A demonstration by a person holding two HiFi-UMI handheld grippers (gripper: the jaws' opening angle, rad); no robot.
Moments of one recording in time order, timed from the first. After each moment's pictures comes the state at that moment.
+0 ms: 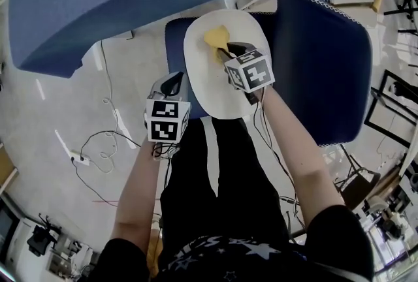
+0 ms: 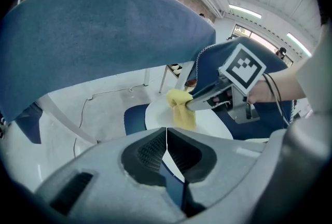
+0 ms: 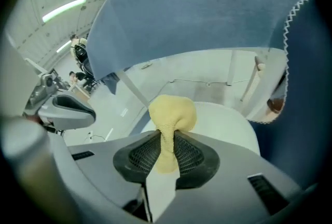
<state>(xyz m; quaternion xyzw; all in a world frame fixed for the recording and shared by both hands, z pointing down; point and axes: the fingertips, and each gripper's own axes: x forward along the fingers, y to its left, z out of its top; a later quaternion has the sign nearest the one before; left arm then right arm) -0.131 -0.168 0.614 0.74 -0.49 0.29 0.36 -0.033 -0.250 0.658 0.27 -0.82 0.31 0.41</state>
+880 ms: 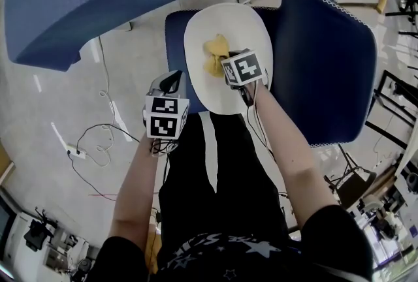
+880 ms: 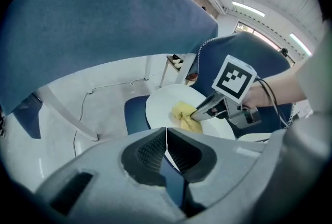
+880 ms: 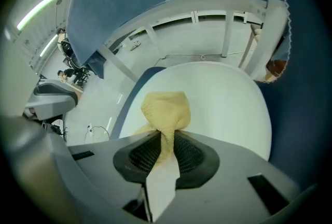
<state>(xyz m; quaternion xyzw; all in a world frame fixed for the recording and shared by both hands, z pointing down) -0.135 -0.150 0.632 0.73 -0.48 0.31 0.38 -0.011 -0.204 0.718 0.26 -0.73 0.37 0.50</state>
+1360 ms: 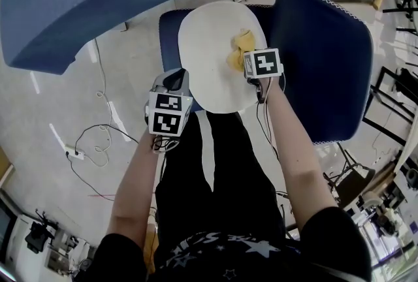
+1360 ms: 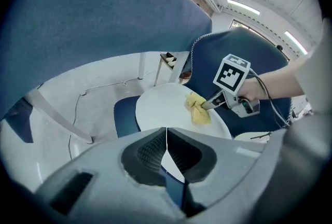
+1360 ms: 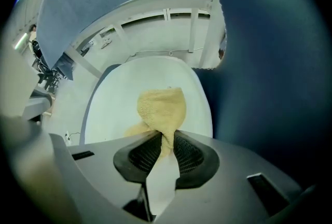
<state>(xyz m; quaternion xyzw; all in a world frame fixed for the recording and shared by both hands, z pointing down) -0.106 -0.154 0.638 0.74 -0.46 0.32 0.38 0.097 -0.230 0.722 0.38 -0.65 0.37 0.54</state>
